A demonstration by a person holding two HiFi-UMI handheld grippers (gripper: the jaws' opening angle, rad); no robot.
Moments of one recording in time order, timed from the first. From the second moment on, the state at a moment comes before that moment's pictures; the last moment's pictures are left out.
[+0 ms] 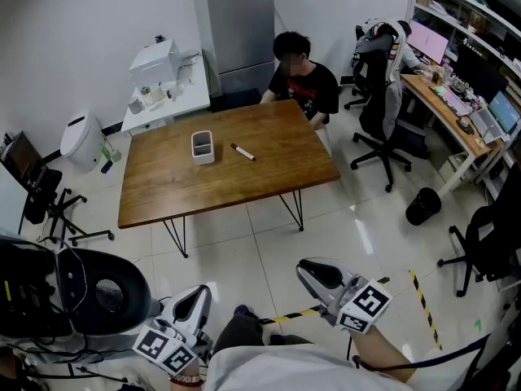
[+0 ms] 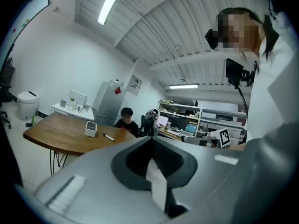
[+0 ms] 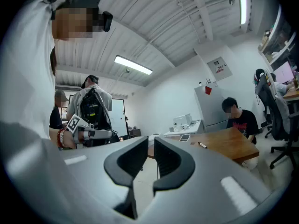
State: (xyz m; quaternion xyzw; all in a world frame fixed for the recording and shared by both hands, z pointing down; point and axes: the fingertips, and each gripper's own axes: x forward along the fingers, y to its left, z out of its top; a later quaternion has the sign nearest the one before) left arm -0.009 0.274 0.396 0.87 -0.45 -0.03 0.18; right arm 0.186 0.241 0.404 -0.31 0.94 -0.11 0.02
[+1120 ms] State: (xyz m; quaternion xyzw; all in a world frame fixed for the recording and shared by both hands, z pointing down) left arm -0.152 0.006 0.405 0.91 -0.39 -0.02 0.16; right arm 0.057 -0.011 0.392 -0.39 0.92 -0.08 0.03
